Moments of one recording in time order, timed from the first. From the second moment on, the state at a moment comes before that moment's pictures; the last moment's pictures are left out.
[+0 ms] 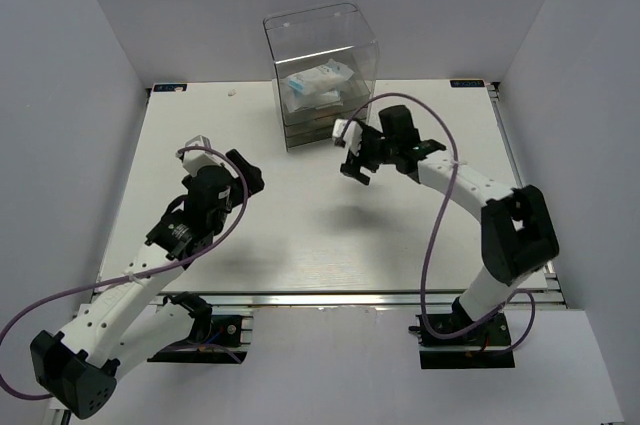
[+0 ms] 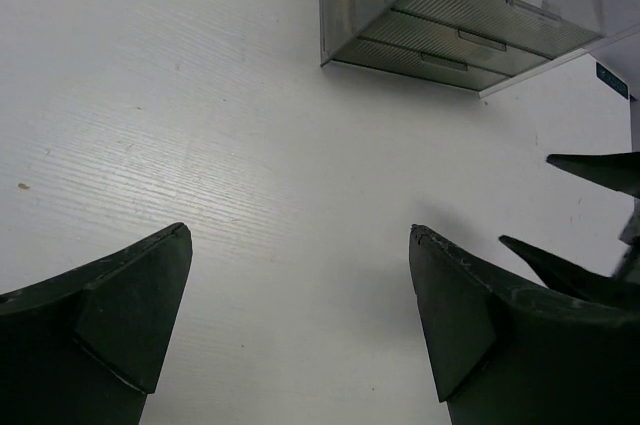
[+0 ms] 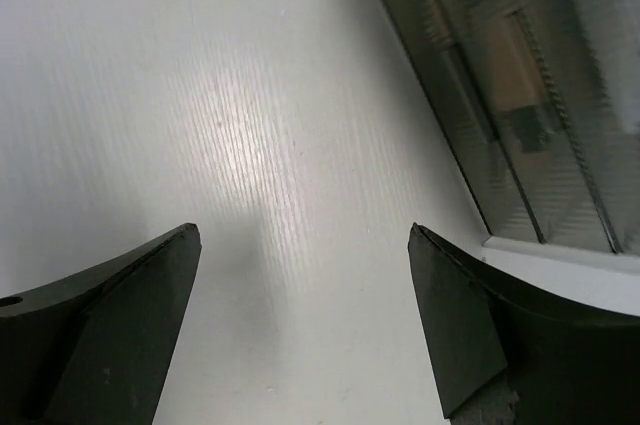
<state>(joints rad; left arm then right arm) -0.56 0.85 0.77 -0.38 -0.49 -0.77 0.51 1.70 1.18 -0.19 -0.48 -0.89</state>
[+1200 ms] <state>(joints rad) -0.55 0.84 0.71 -0.25 -0.37 -0.74 0.23 1.30 1.07 -0.20 -0.32 -0.07</state>
